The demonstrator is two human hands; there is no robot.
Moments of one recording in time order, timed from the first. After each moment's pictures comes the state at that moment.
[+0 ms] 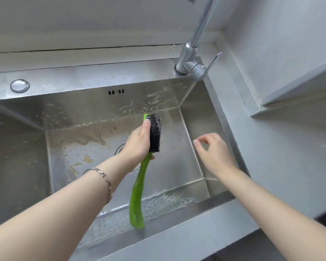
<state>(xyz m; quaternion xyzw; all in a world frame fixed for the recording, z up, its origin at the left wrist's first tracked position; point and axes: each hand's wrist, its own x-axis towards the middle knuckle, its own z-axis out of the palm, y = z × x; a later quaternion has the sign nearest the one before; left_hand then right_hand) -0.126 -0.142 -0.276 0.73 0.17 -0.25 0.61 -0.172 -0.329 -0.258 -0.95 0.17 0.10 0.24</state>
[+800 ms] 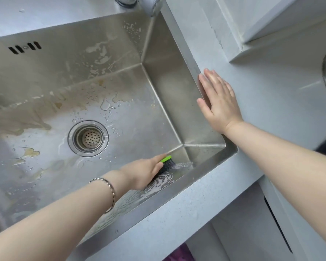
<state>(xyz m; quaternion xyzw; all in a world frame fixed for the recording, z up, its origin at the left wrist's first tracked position) -0.205 -0.211 -0.366 0.75 -0.30 -0.54 0.24 -0.173 -0.448 -0.313 -1.00 0.03 0.04 0.04</state>
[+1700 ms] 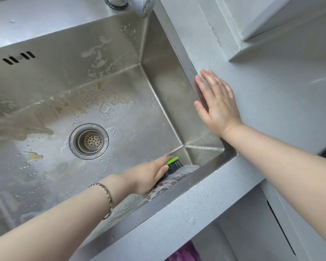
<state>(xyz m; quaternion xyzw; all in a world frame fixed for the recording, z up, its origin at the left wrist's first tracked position) -0.202 -0.226 -0.361 0.71 -0.31 -0.57 0.27 -0.171 -0.455 -0.323 -1.00 0.01 -0.02 0.04</state>
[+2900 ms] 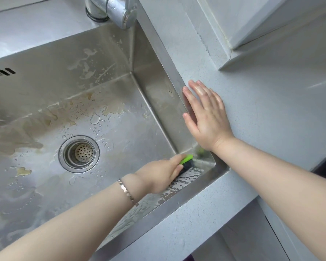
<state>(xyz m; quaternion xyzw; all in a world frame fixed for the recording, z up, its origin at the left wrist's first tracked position) -0.192 -0.285 -0.367 0.74 -0.37 -0.50 0.26 -0.170 -0.457 -0.327 -1.00 0.00 -0.07 0.05</state>
